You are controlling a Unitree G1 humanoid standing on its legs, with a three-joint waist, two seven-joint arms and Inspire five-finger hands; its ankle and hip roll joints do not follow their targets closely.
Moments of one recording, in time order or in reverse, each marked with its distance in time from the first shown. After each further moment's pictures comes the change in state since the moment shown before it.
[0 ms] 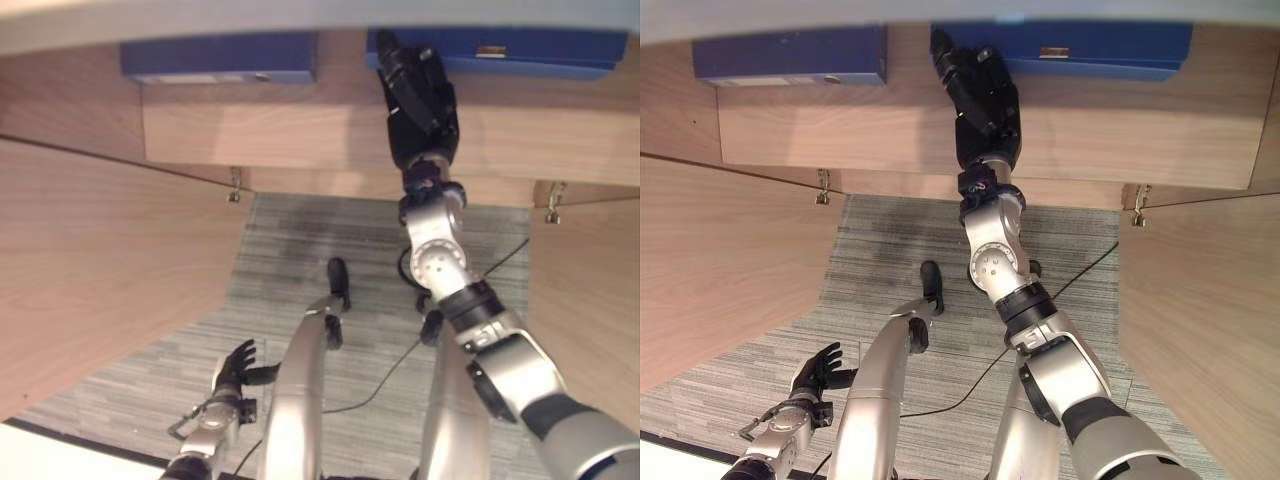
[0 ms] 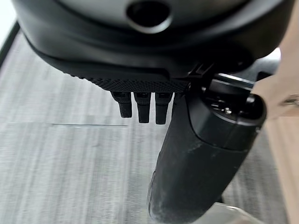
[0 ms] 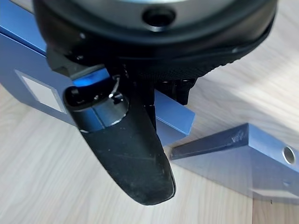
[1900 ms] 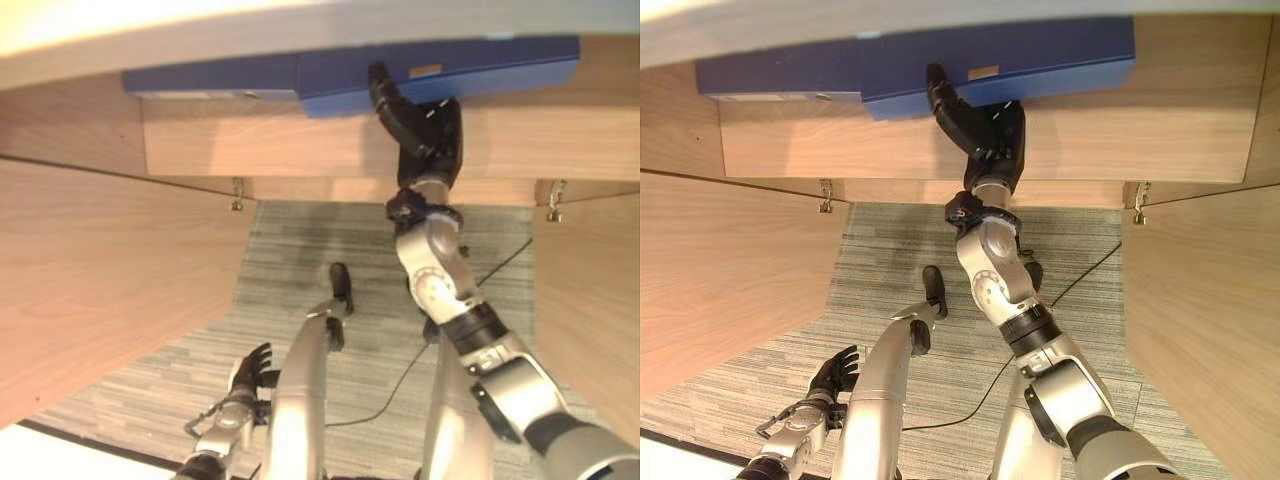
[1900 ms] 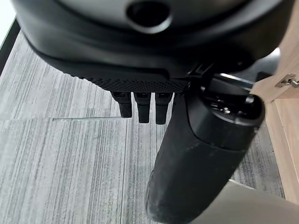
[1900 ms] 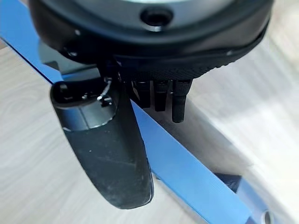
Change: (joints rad) left arm -0.013 -0.046 -0.023 -0.039 0.049 0.027 0.001; right arm 0.165 -0.001 0.066 -0.211 -0.500 0.151 -0.279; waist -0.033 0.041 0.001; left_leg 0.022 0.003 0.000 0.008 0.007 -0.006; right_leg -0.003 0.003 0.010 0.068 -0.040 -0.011
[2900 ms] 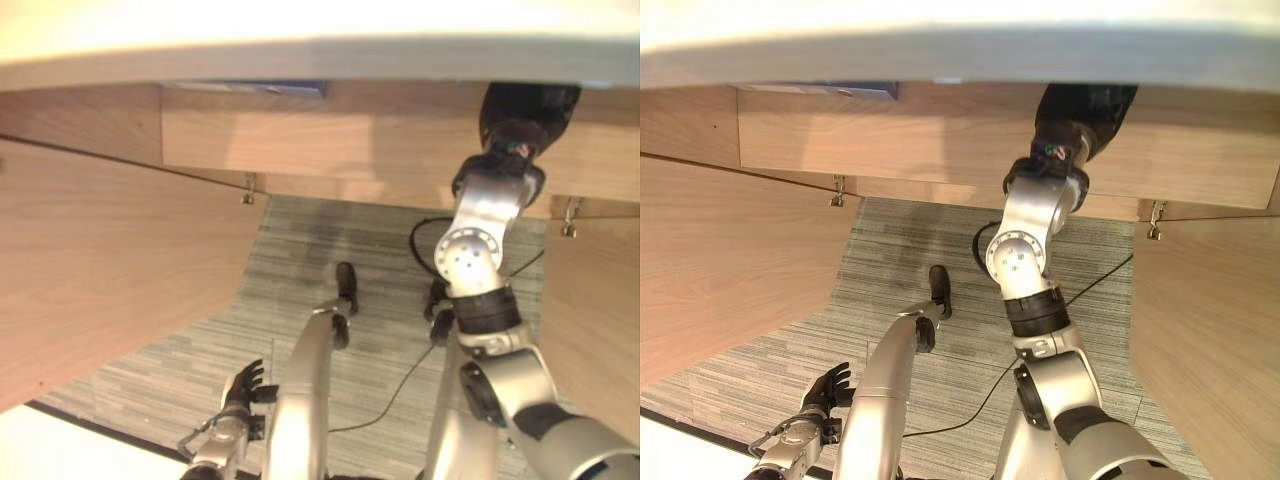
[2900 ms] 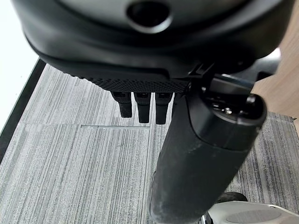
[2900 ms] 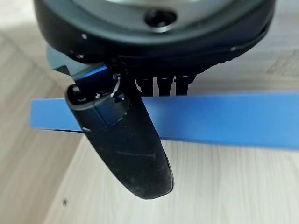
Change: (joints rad) left arm 0.019 -0.030 0.050 0.138 0.063 -0.029 -0.022; right arm -0.211 0.052 -0.281 0.002 0.336 -0.333 -0.049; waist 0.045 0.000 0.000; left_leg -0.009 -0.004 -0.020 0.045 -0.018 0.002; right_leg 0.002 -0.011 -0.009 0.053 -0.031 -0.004
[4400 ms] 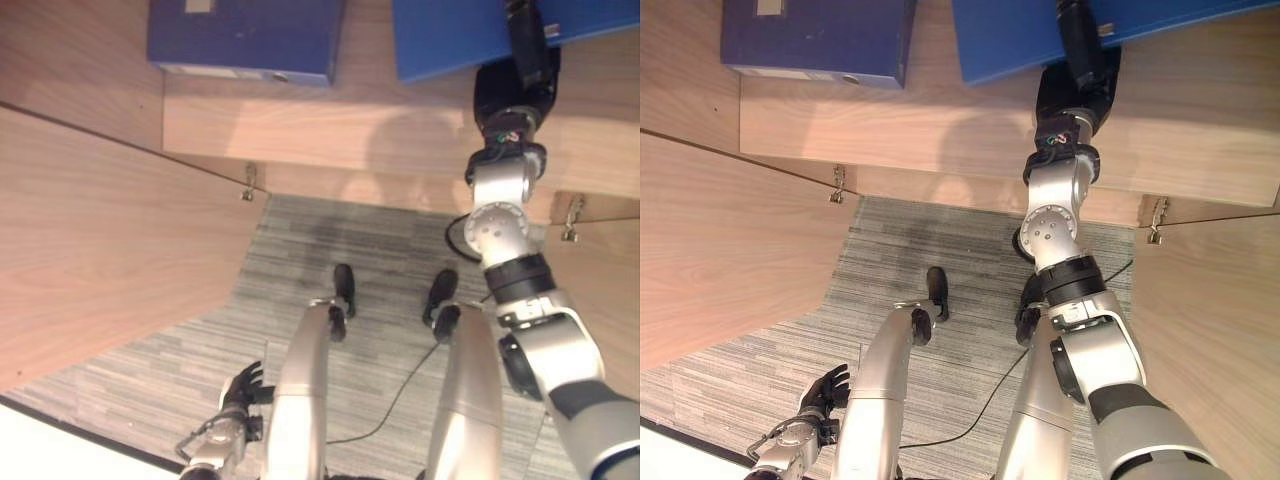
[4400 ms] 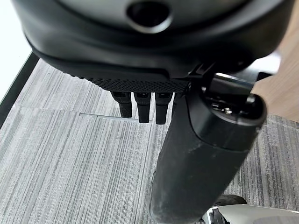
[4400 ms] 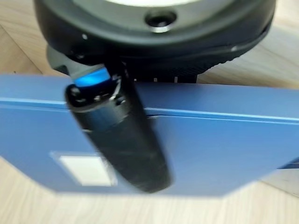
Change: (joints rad) left arm 0.011 0.002 0.020 0.002 -0.037 0.001 -0.029; right arm -0.027 -0.193 0.073 0.264 0.270 0.143 0.364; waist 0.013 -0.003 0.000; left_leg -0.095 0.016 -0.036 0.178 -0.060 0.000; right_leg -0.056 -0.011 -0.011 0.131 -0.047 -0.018
